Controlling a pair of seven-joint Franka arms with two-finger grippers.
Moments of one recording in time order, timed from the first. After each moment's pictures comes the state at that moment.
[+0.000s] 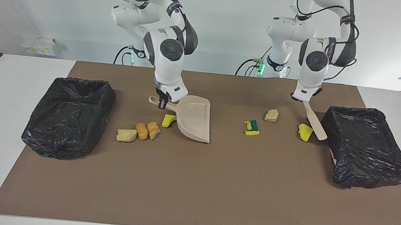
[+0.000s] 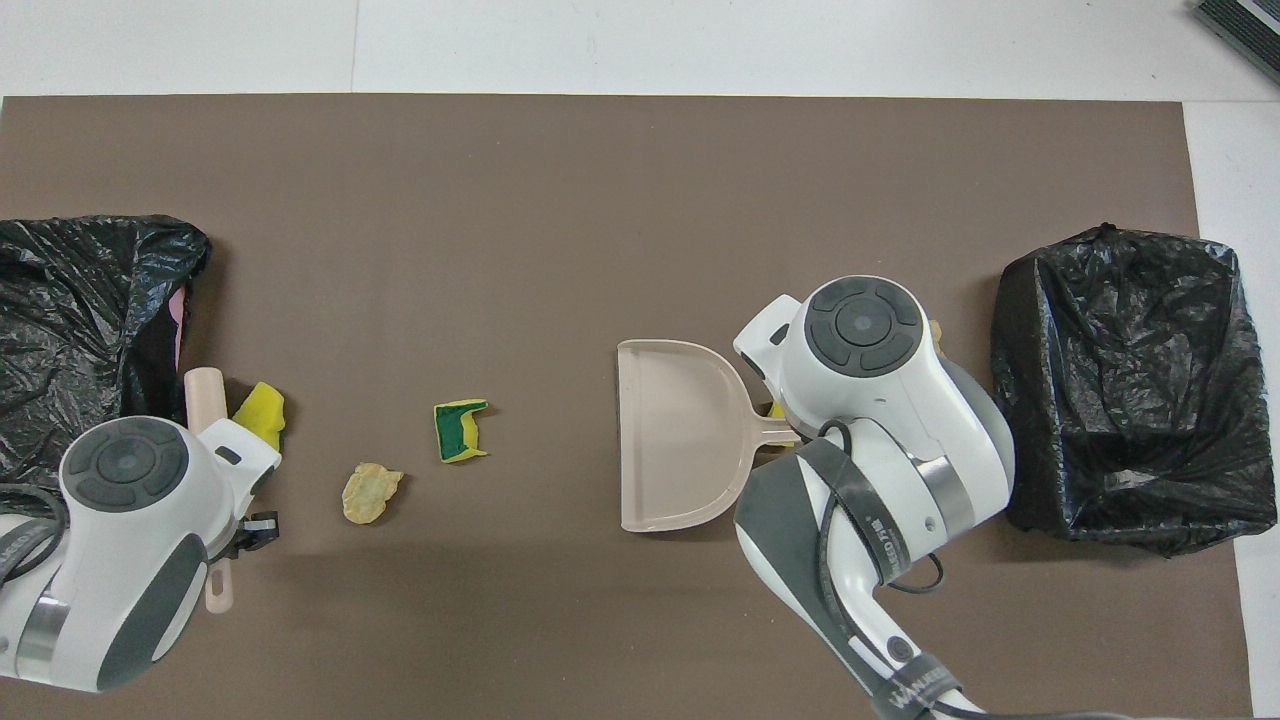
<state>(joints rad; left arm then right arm) -0.18 -0.25 0.01 -2.49 0.33 1.92 -0.46 0.36 0.14 0.07 -1.95 -0.11 1.91 -1.04</state>
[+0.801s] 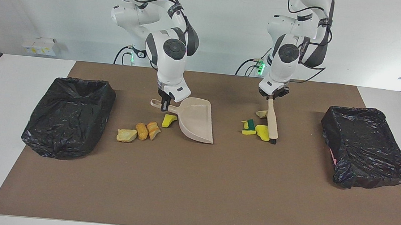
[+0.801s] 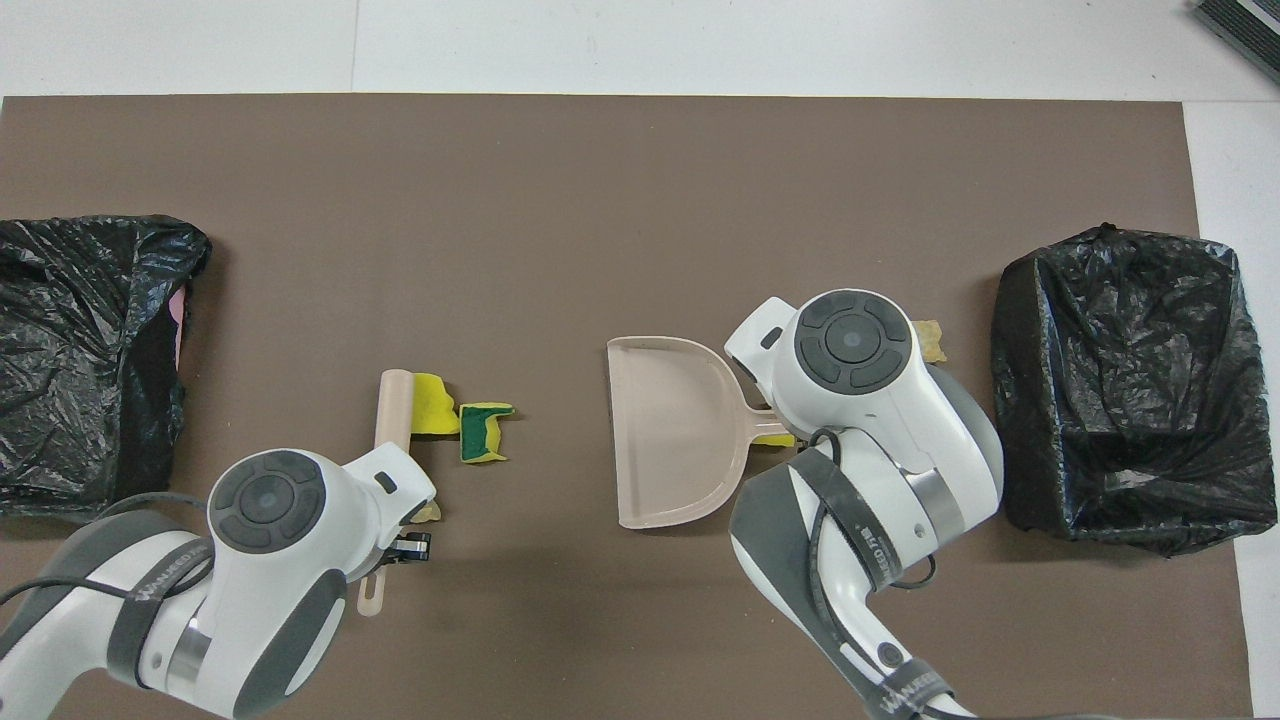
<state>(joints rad) -0.45 -0.22 0.00 -2.49 0.03 2.05 -0.35 0.37 0.14 0.07 -1.96 -0.14 1.96 -1.05</state>
